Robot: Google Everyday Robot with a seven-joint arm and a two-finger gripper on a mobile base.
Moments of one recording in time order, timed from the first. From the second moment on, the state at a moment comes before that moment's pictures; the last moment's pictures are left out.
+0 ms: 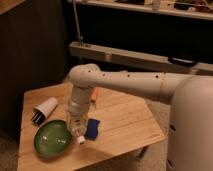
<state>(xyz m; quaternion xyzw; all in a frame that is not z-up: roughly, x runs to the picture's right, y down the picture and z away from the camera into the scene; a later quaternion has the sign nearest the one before) -0.179 0.181 0.629 -0.16 -0.53 -0.68 0.49</state>
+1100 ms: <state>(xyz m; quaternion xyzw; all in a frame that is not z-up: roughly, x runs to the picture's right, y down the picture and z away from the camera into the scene) -0.238 0.258 0.598 -0.19 -0.64 -0.66 0.35</state>
